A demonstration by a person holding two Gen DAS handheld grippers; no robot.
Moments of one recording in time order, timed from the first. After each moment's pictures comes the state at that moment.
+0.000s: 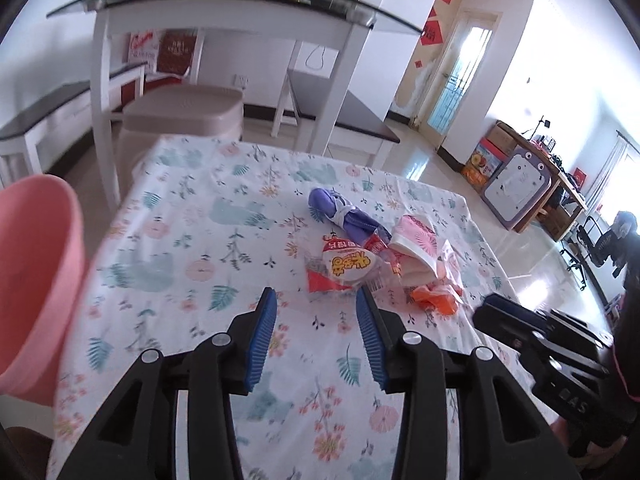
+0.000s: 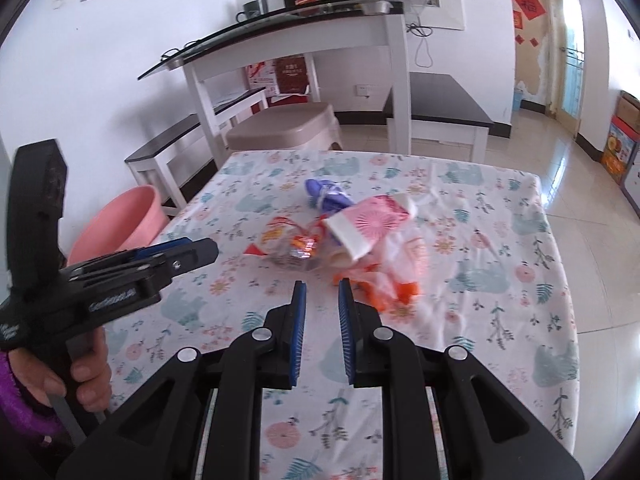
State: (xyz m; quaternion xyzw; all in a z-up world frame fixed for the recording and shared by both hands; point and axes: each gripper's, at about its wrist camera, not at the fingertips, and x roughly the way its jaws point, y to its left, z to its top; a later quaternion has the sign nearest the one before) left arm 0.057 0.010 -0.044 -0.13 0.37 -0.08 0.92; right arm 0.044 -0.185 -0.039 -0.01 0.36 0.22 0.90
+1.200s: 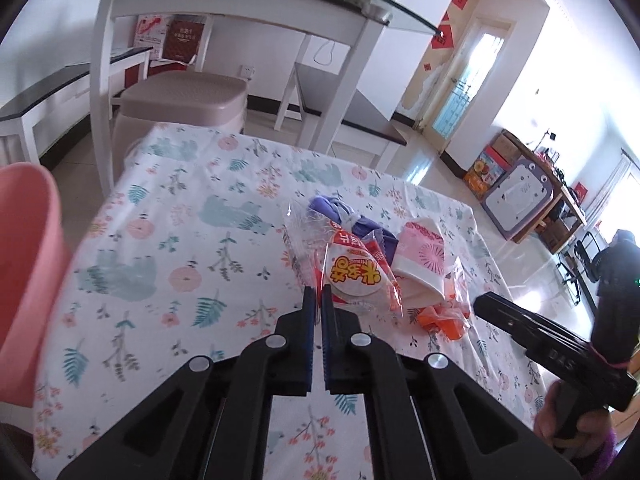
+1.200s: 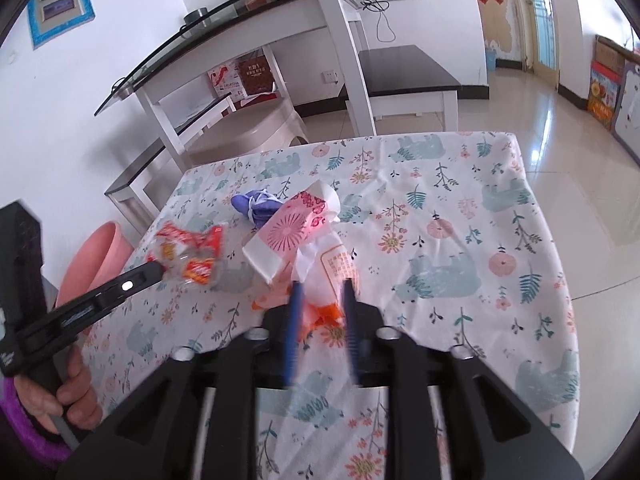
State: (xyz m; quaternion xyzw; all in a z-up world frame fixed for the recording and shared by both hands) left arm 0.074 0.013 -0.049 -0.16 0.37 -0.07 0.91; right arm 0.098 -0.227 -0.062 0.07 0.40 0.19 0.89
